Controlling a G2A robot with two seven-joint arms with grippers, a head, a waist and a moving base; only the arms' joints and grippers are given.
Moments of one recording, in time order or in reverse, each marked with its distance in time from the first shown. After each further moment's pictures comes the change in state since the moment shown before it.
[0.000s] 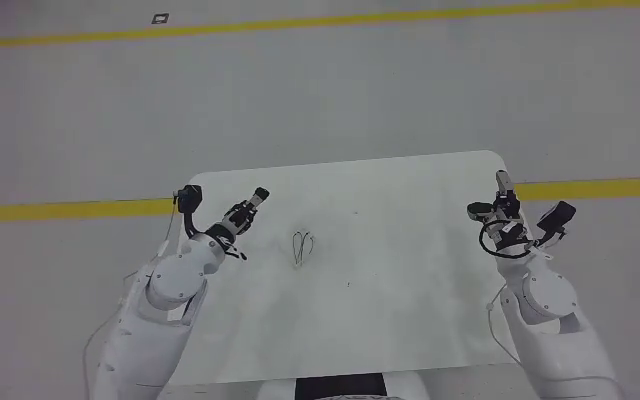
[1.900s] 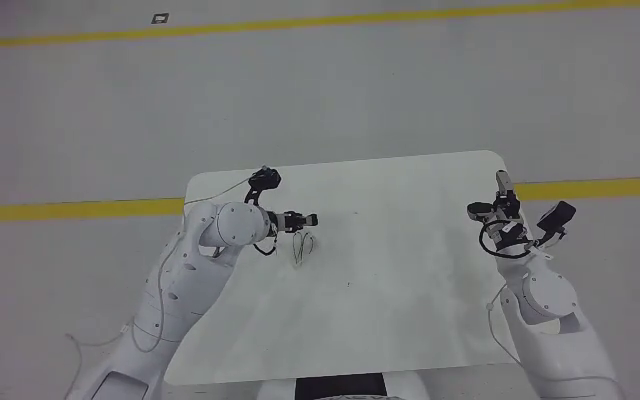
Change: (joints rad) left arm -0.460 -0.071 0.335 0.295 0.458 0.029 -0.681; right arm 0.000 0.000 0.000 0.000 0.000 0.000 0.000
